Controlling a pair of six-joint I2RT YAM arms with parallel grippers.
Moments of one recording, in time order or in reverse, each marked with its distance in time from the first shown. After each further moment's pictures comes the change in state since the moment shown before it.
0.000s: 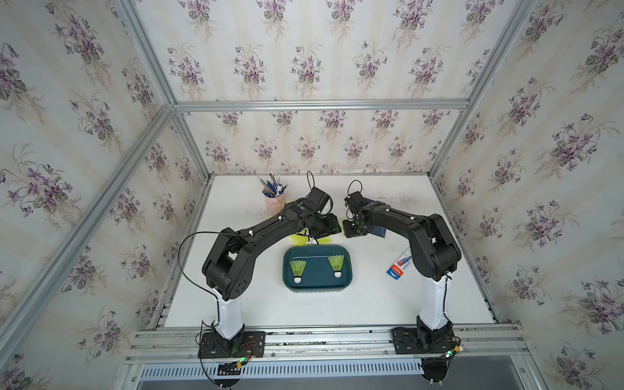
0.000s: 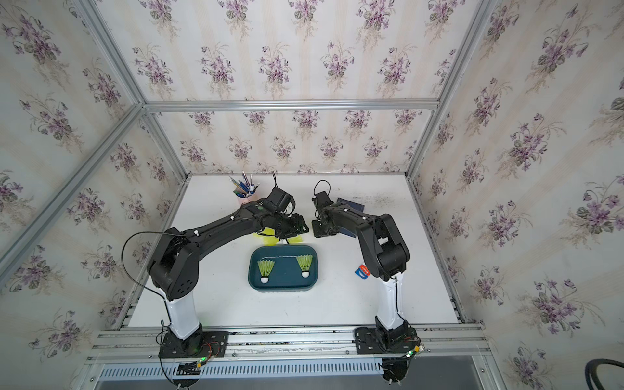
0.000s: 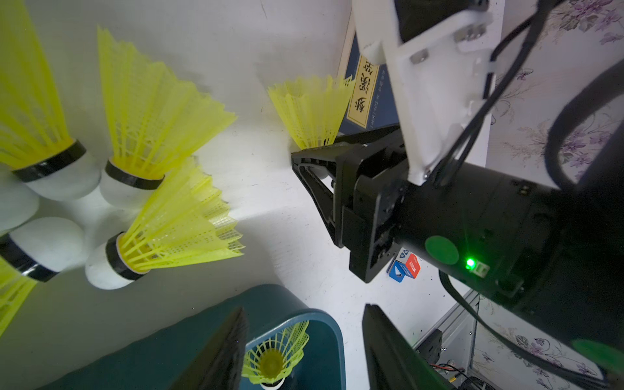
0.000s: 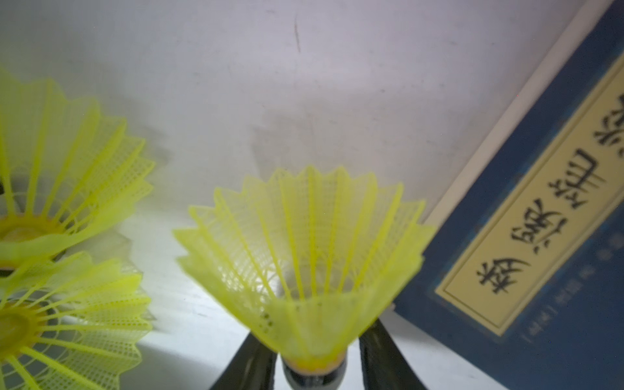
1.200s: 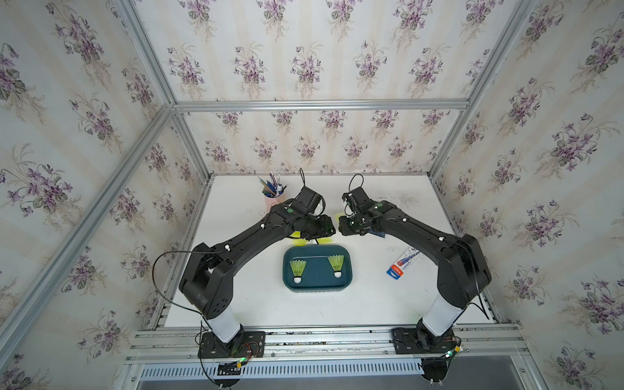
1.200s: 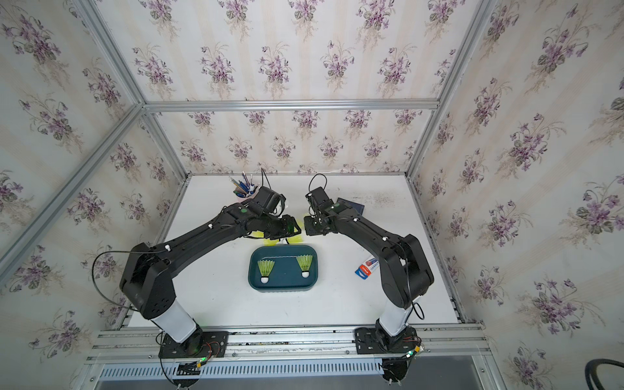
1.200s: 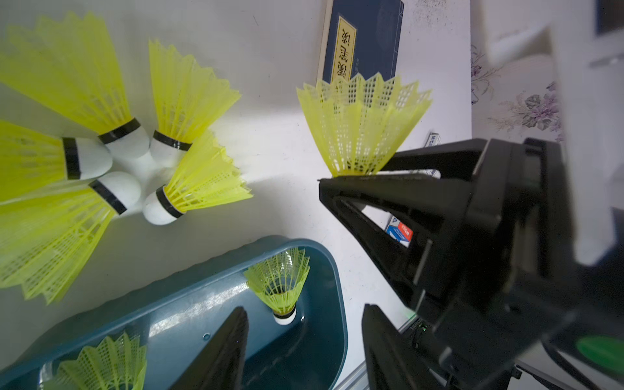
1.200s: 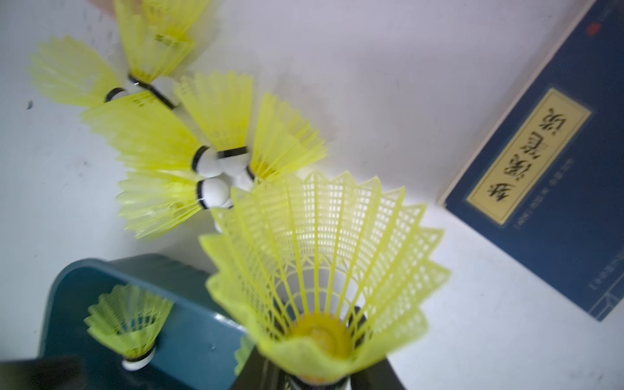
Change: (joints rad) left arm 0.000 -0.232 -0.105 -0.095 -0.023 0.091; right arm 0.145 -0.325 -0.053 -0.088 -0.048 0.122
